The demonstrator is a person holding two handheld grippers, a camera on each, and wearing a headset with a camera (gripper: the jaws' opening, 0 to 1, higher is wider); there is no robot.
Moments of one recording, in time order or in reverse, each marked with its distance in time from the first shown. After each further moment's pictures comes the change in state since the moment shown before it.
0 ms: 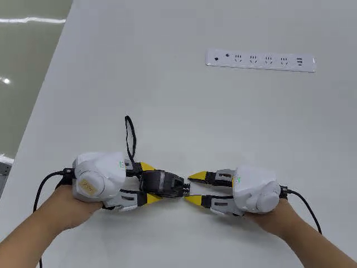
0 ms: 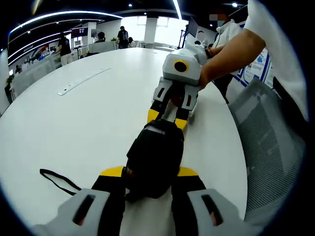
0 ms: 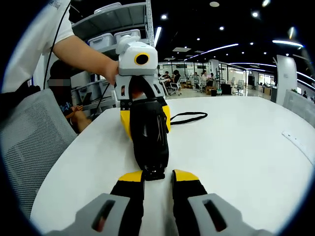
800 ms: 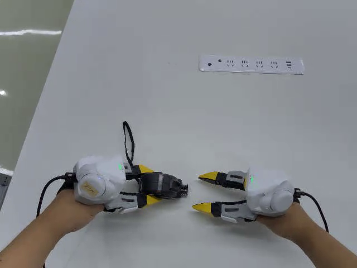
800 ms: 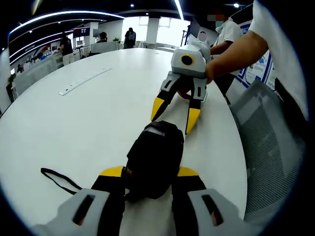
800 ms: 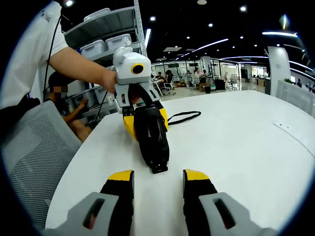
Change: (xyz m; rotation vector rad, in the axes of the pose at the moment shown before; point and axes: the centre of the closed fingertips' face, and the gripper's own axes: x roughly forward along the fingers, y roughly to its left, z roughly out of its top) left arm -0.002 0.000 0.002 -0.010 -0.002 0.015; right arm -0.025 0.006 0.004 0.090 -0.006 -0.026
